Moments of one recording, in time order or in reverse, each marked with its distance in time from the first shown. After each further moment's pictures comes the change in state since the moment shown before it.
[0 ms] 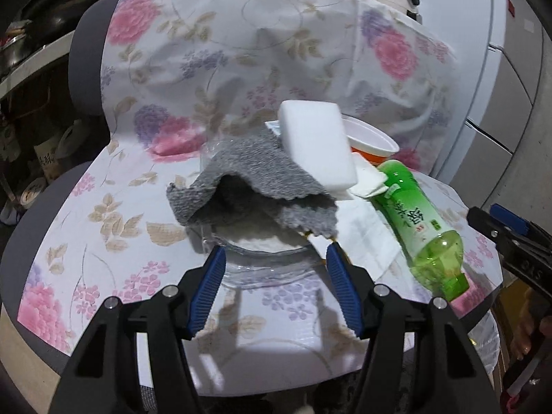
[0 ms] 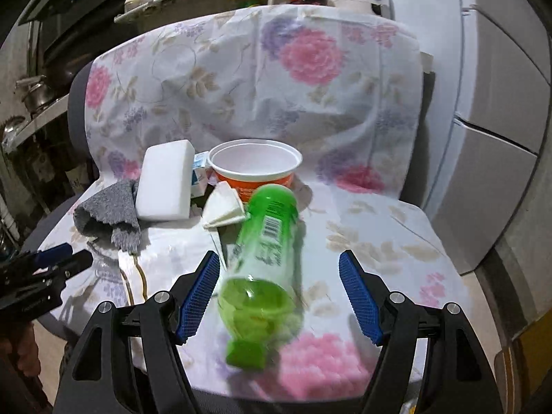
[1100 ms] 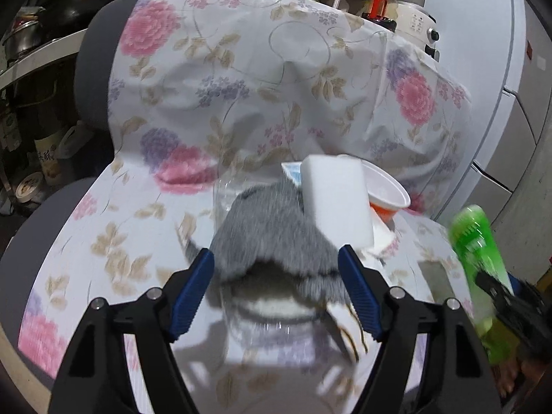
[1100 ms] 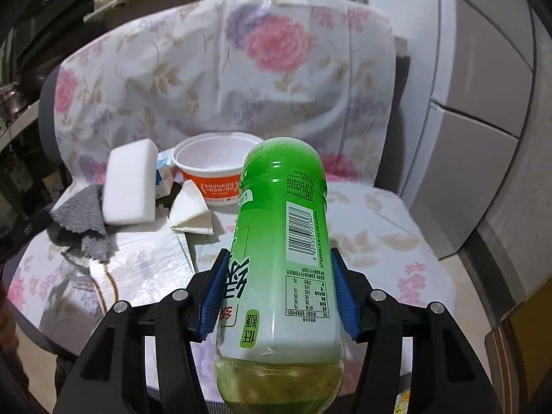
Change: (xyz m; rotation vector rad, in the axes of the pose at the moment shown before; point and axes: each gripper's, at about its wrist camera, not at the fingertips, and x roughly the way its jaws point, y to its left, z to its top) left arm 0.008 0.026 0.049 -0.079 -0.069 -0.035; right arm -0.011 -0.019 0.006 0.061 0.036 -0.098
